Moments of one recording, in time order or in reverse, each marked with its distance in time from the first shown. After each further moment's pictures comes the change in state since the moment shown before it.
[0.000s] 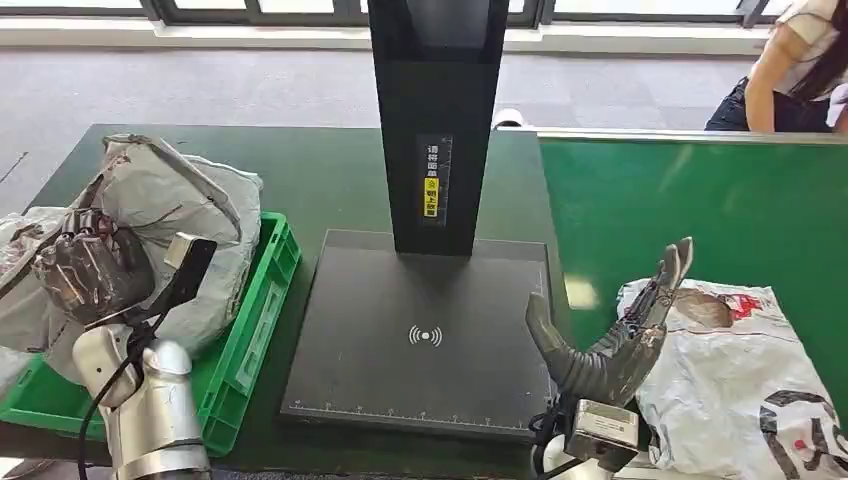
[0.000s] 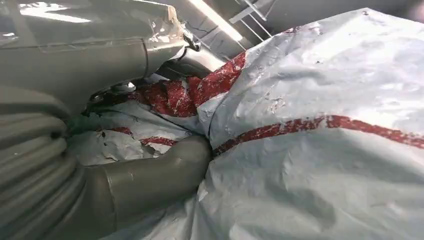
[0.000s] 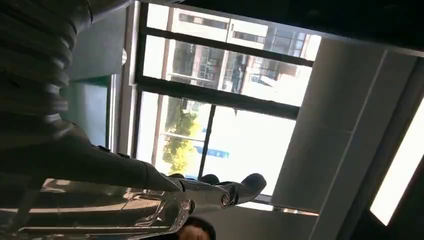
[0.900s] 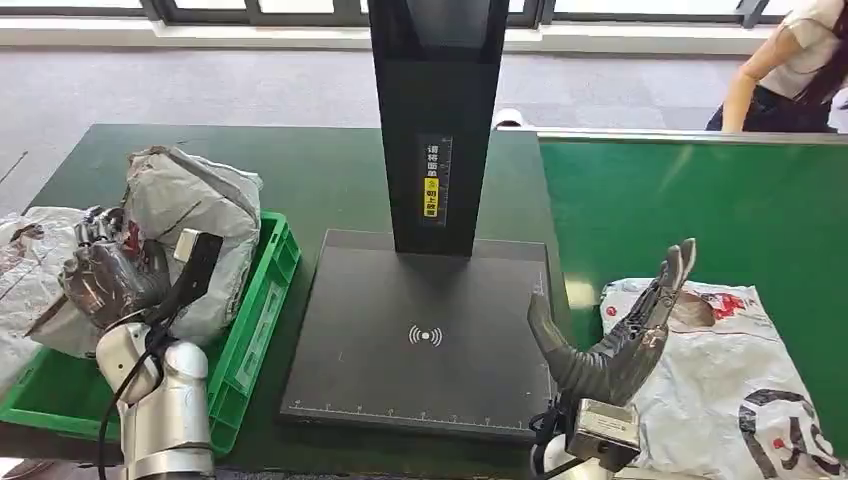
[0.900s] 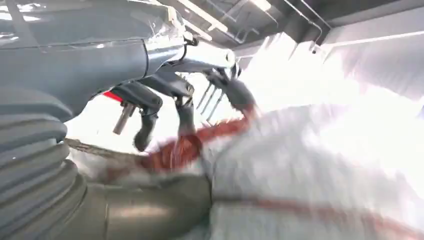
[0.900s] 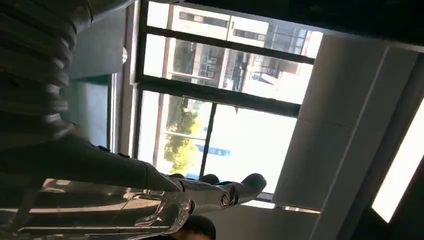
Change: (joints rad) left arm 0.021 0.029 -0.074 0.091 -0.006 0.000 0.216; right arm -0.001 -0.001 0.000 0.000 -0.009 0.000 0.000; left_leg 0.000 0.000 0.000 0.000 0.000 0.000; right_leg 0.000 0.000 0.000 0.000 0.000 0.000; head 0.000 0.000
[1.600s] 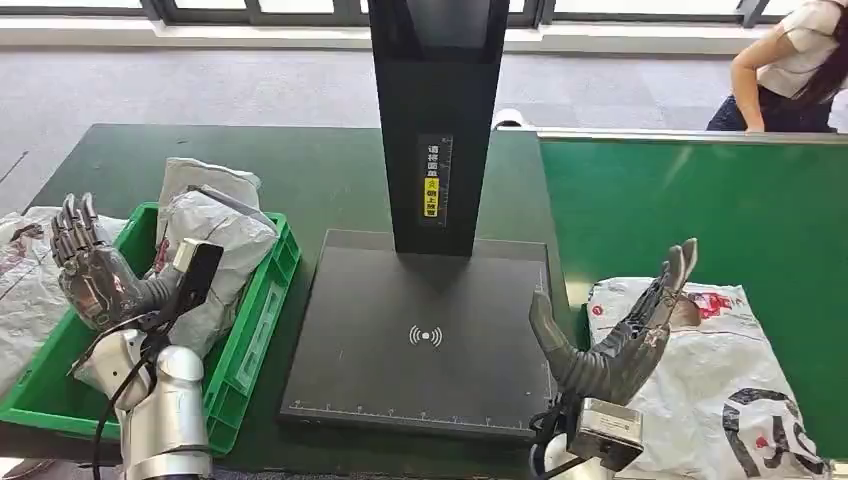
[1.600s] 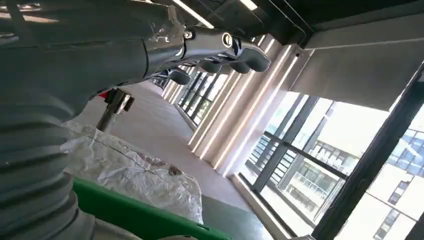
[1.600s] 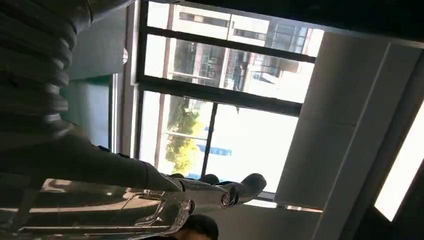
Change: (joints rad) left arm 0.001 -0.012 0.045 -0.009 0.065 0.000 -0.144; right arm -0.001 0.000 0.000 0.000 -0.010 0.000 0.000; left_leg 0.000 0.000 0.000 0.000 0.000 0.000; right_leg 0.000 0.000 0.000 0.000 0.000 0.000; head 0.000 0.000
